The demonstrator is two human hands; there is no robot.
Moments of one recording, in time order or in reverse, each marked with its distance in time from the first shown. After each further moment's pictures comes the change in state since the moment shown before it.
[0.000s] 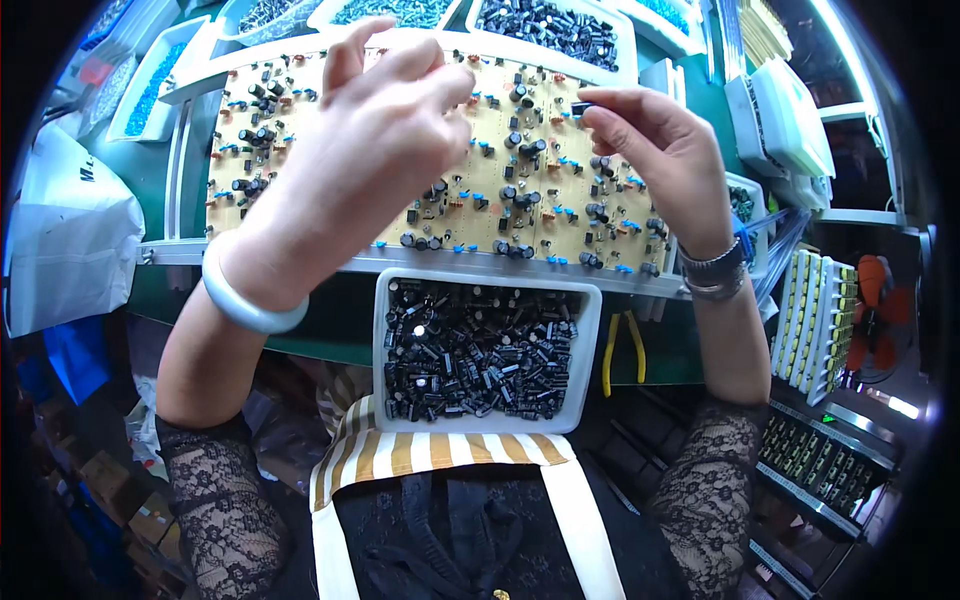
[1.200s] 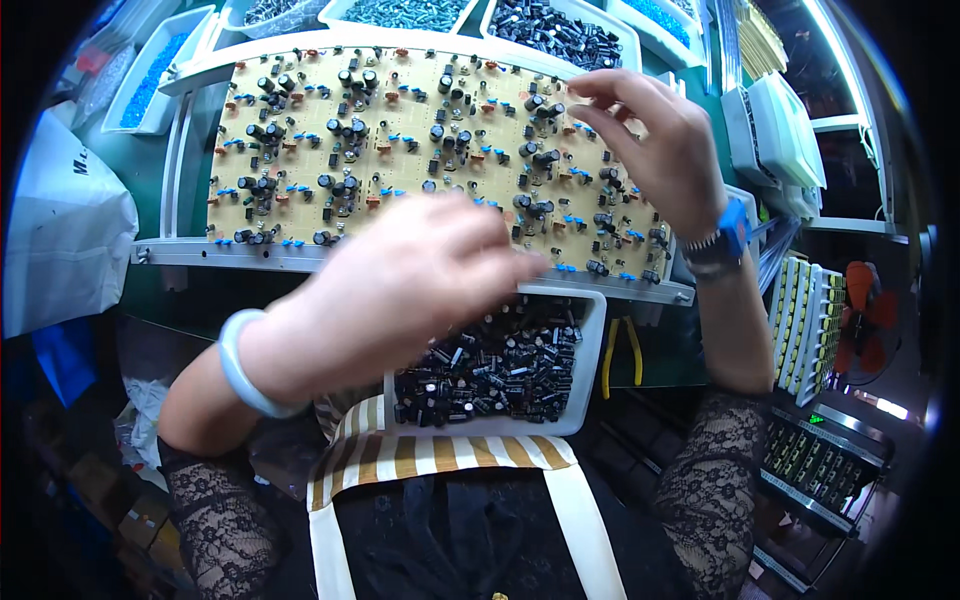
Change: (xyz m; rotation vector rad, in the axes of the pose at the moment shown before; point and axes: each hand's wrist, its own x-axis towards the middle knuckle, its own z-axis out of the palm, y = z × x) left_hand -0.036 0.041 -0.012 -0.713 -0.002 0.017; right_hand 0.035 -0.005 0.007 -0.720 0.006 -0.512
